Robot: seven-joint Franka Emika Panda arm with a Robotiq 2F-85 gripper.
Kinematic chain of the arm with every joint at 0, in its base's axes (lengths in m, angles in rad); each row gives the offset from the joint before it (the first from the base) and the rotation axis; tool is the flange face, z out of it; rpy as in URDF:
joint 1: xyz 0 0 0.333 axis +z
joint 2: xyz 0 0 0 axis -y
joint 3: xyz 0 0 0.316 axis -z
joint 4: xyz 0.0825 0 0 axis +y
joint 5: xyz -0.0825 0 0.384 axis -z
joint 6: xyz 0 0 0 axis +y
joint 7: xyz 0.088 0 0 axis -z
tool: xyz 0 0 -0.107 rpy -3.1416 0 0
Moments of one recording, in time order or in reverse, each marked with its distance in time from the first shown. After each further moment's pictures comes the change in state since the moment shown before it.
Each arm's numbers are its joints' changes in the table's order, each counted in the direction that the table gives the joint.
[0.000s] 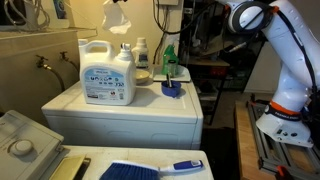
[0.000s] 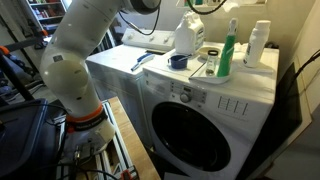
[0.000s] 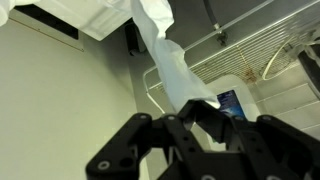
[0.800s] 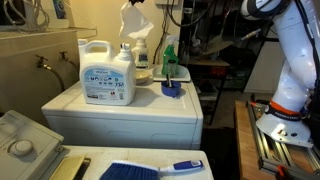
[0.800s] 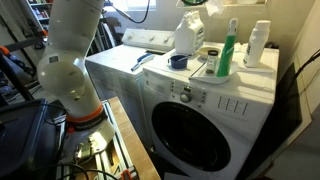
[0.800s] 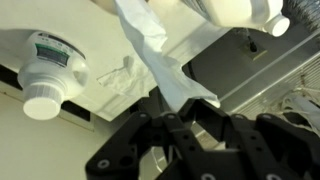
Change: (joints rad) arm -0.090 0.190 -0.074 0.151 -0.183 0.413 -0.038
